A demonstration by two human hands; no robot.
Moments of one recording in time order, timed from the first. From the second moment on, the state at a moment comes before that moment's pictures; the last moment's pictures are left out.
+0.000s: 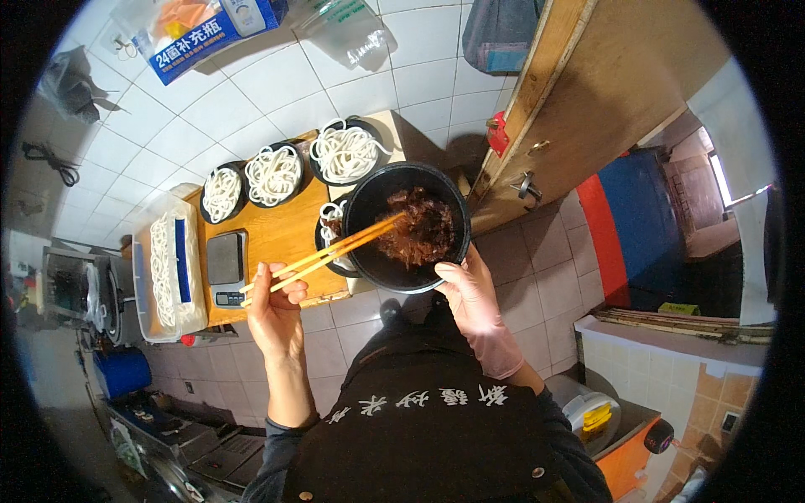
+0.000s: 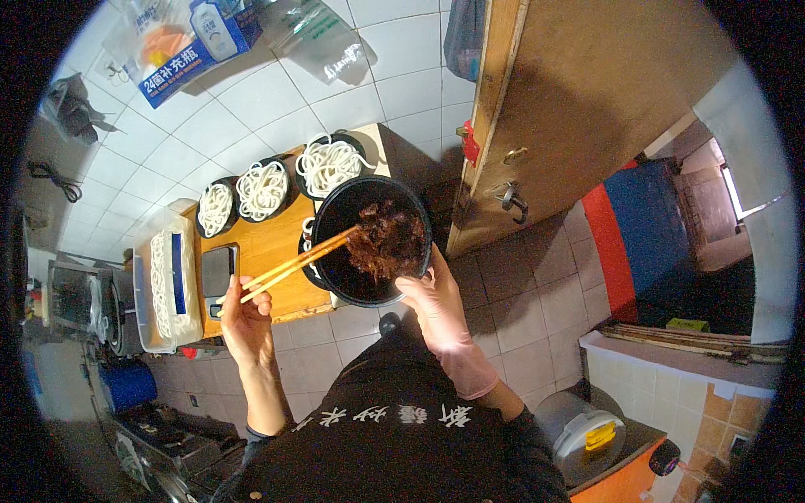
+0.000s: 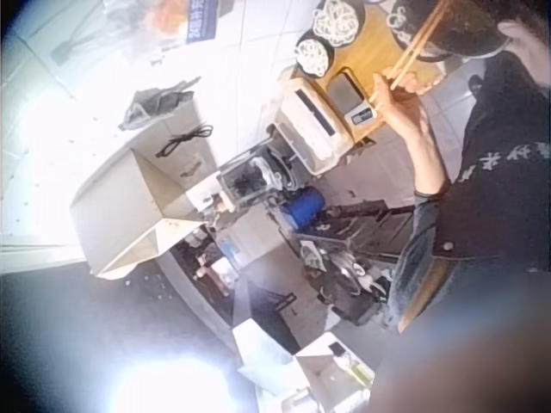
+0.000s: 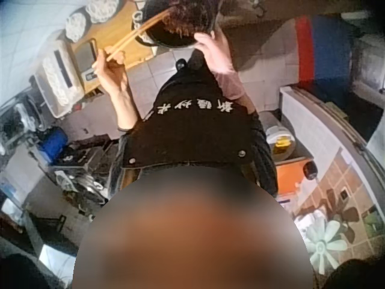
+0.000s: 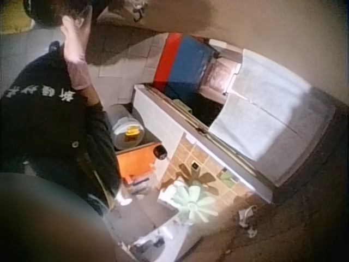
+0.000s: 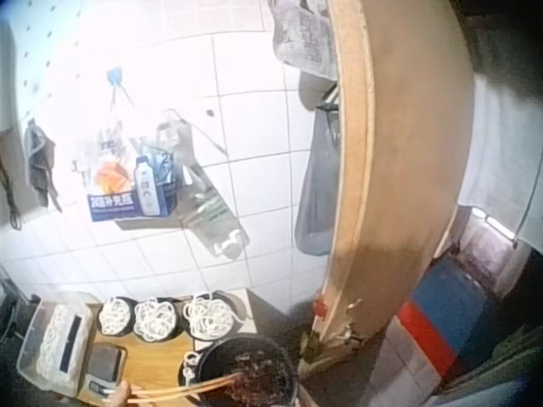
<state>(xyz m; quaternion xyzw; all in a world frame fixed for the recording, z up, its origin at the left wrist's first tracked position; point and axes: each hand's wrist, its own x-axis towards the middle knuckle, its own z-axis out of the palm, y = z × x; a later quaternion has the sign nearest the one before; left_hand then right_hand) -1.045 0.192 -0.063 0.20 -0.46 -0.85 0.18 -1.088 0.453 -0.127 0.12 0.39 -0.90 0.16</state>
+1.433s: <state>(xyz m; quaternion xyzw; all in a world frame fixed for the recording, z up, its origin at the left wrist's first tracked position) -1.043 0.163 -0.049 0.22 -0.35 -0.88 0.21 -1.079 0.469 -0.149 0.12 0.39 -0.91 0.13</state>
